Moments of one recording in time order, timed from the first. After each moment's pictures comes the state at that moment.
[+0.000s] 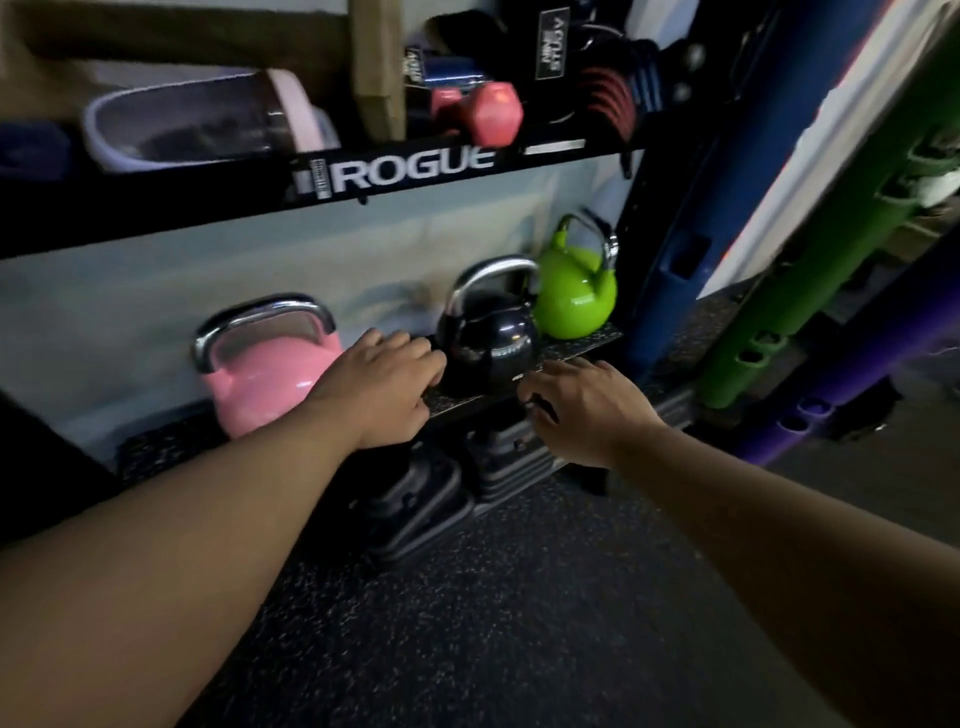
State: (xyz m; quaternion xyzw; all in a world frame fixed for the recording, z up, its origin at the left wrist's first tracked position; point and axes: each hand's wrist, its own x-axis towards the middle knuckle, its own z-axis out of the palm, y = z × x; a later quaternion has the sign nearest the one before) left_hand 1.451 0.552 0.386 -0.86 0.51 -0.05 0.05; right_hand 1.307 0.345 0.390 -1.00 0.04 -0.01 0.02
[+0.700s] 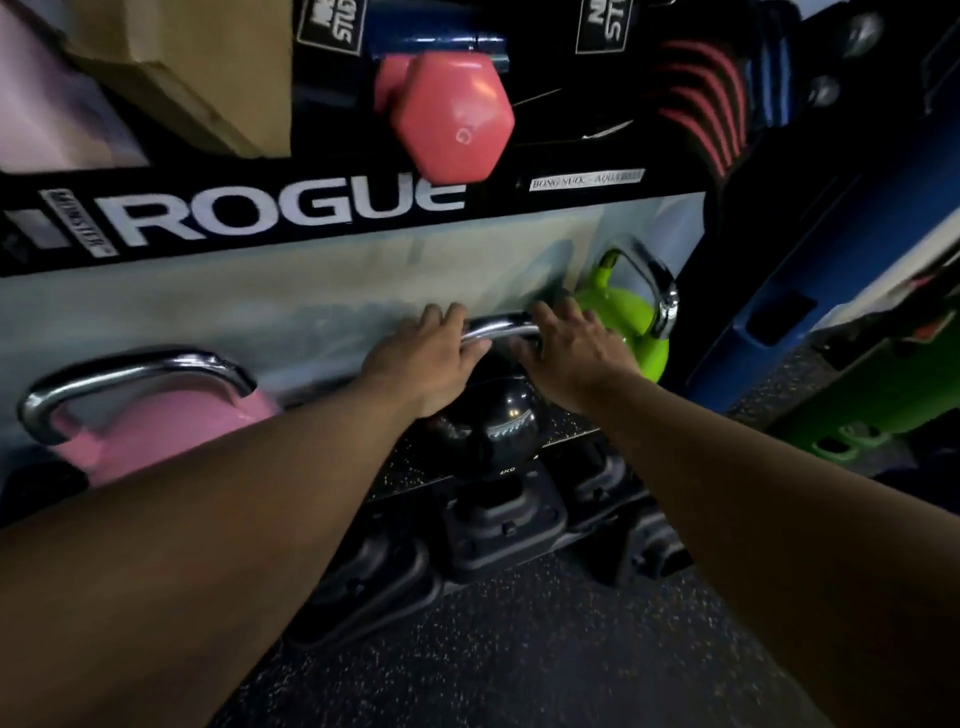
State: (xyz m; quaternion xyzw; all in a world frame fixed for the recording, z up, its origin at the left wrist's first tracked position) left_hand 1.598 0.358 0.336 -0.95 0.28 0.05 -0.12; right_hand 1.536 0.185 0.346 -0.99 0.10 0.00 0.05
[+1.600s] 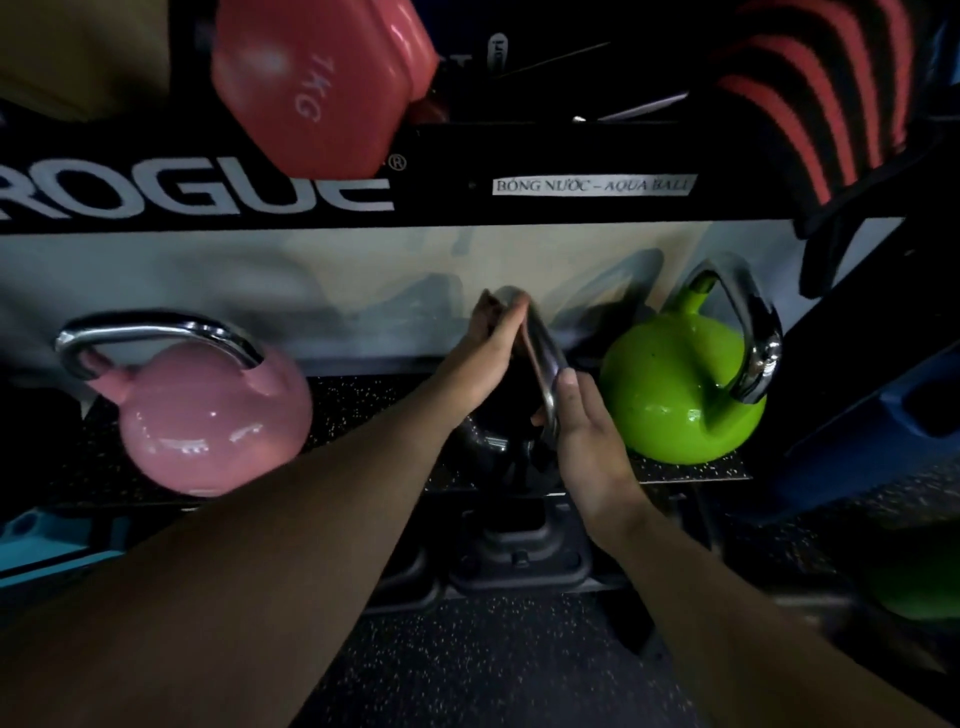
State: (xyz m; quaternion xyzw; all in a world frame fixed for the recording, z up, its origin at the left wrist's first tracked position) left_hand 1.624 0.274 0.303 -0.79 -0.02 0.16 -0.59; right_hand 1.529 0.164 0.291 -0.75 0.15 0.03 0.64
